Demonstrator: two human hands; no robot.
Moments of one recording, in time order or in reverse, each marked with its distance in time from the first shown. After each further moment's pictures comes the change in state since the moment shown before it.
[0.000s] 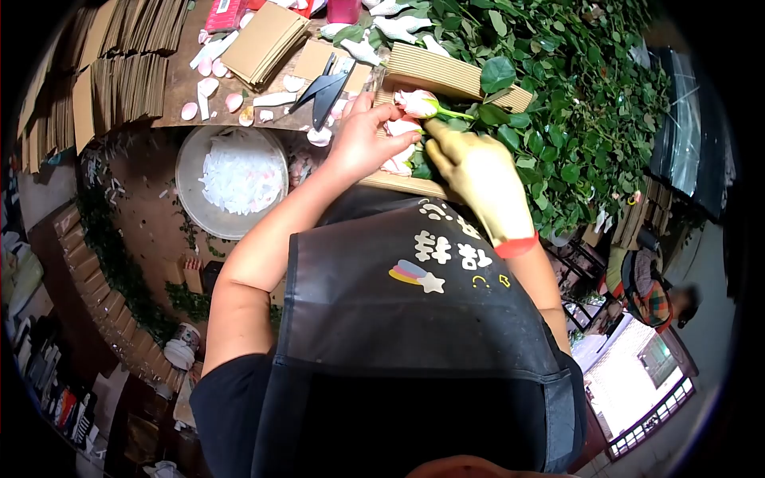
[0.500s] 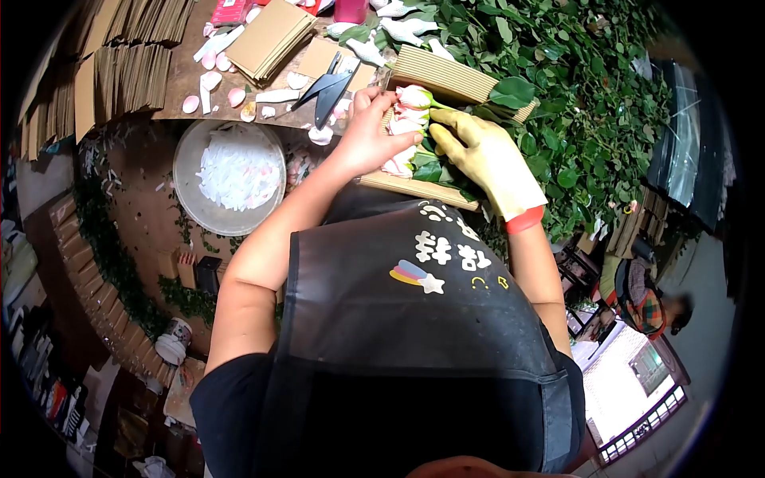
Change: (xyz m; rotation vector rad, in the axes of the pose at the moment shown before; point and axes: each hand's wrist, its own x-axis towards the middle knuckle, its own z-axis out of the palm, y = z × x) left_hand 0.004 -0.020 0.017 -0.084 0.070 0.023; right_hand 0.017 0.031 0.004 0.310 -0.096 0.031
